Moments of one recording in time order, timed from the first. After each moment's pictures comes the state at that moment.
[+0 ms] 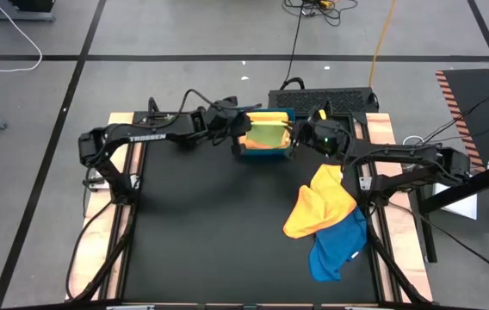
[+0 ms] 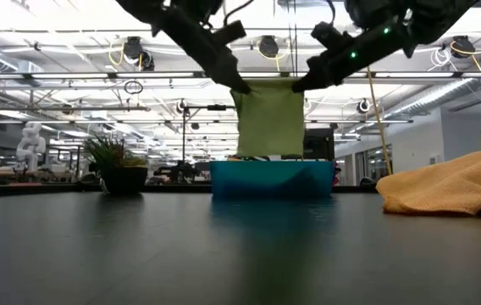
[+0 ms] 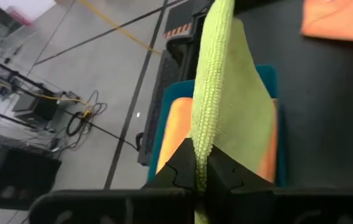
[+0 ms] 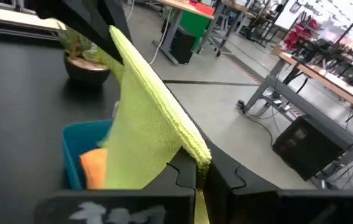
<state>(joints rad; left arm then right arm) 0.35 1.67 1.32 -0.19 -0.19 0.52 -0.39 1.21 0.66 0.28 0.33 -0.32</state>
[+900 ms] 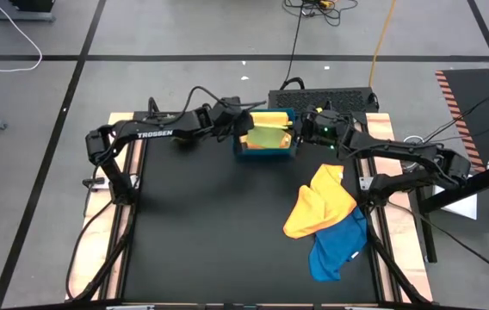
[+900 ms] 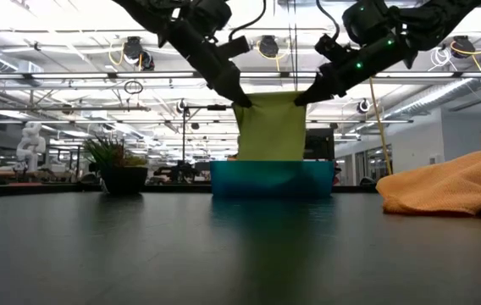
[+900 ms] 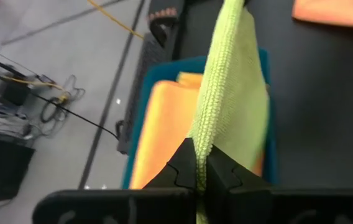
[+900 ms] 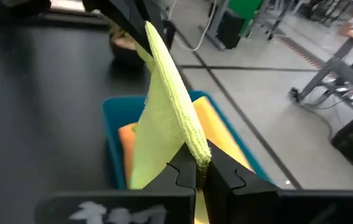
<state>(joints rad) 0.39 1.74 1.37 -0.25 -0.12 0.47 -0.52 1.21 0.66 0.18 0.00 -0.29</state>
